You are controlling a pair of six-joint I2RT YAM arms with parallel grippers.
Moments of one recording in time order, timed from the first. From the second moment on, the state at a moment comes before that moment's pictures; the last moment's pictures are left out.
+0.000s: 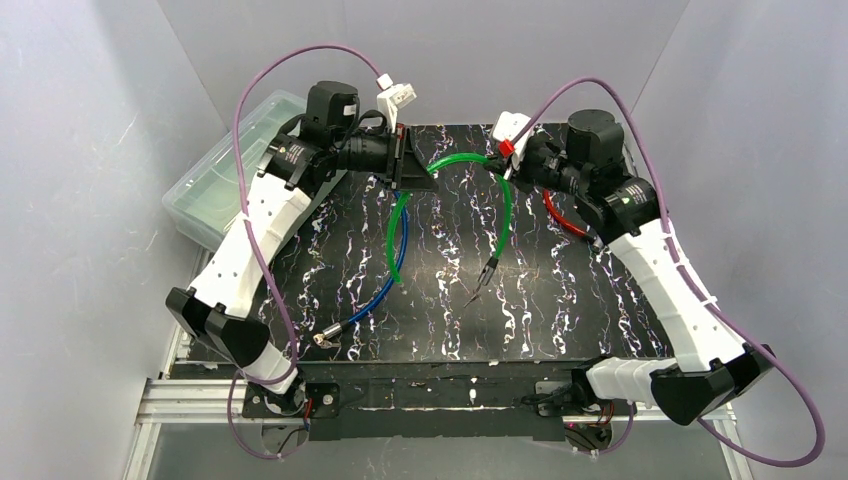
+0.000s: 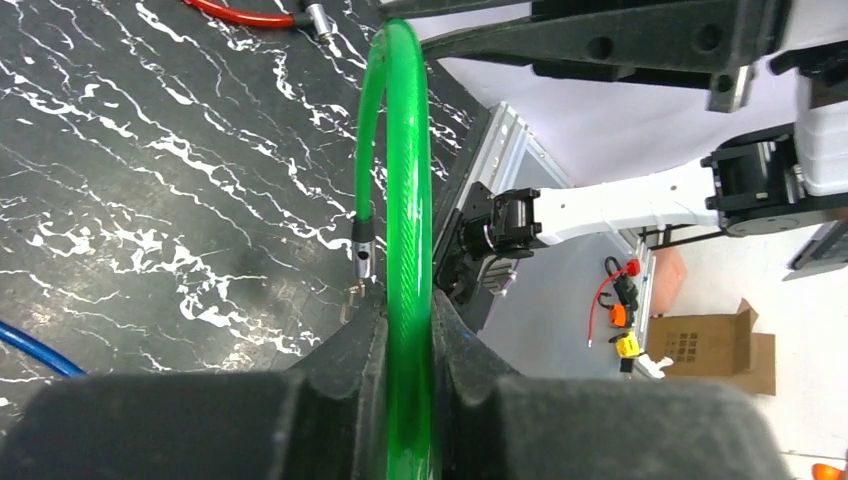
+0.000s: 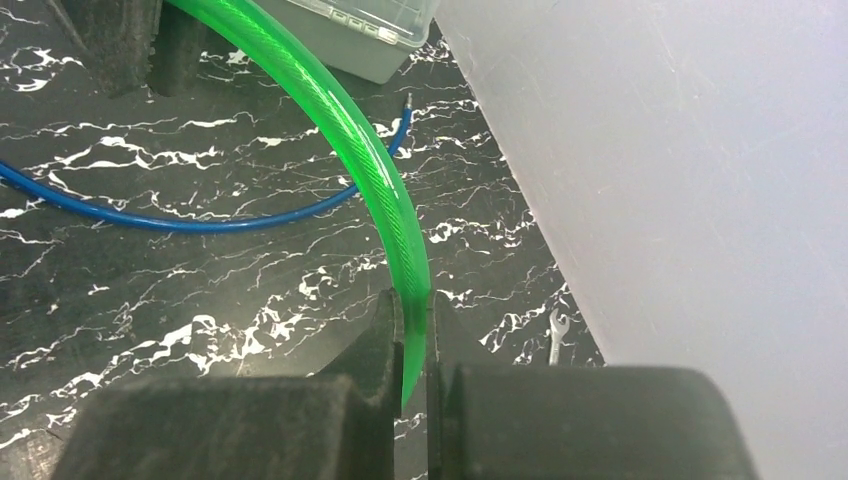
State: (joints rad) left arm -0.49 1.58 1.89 -0.85 0.82 -0.26; right arm 0.48 1.25 1.52 -0.56 -0.49 -0.65
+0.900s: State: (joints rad) left arm -0.47 1.40 1.80 -0.71 0.66 -0.49; right arm 0.33 1.29 1.40 -0.43 -0.49 -0.09
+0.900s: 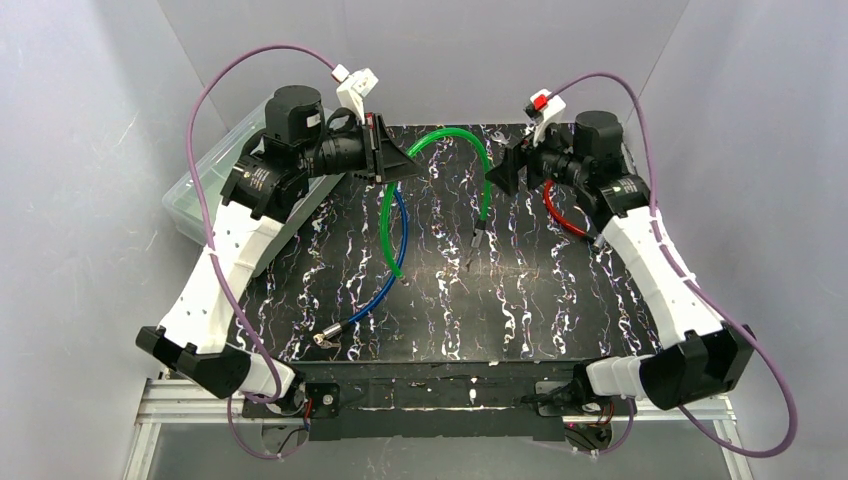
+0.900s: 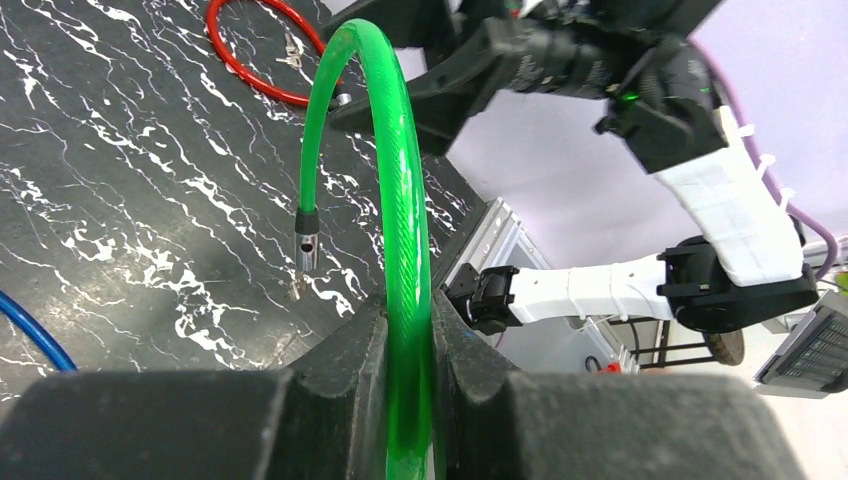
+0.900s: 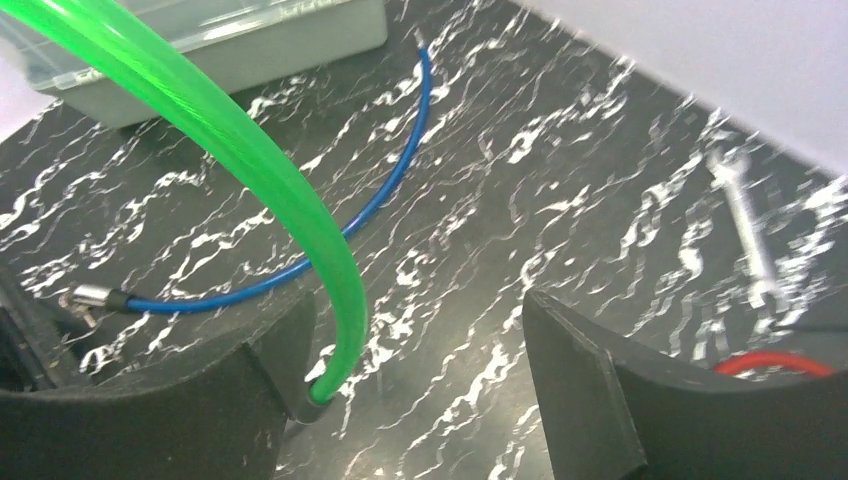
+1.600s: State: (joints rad) left arm -0.46 1.36 1.75 -0.63 0.67 -0.62; right arm 0.33 1.34 1.16 -0.17 -0.59 0.19
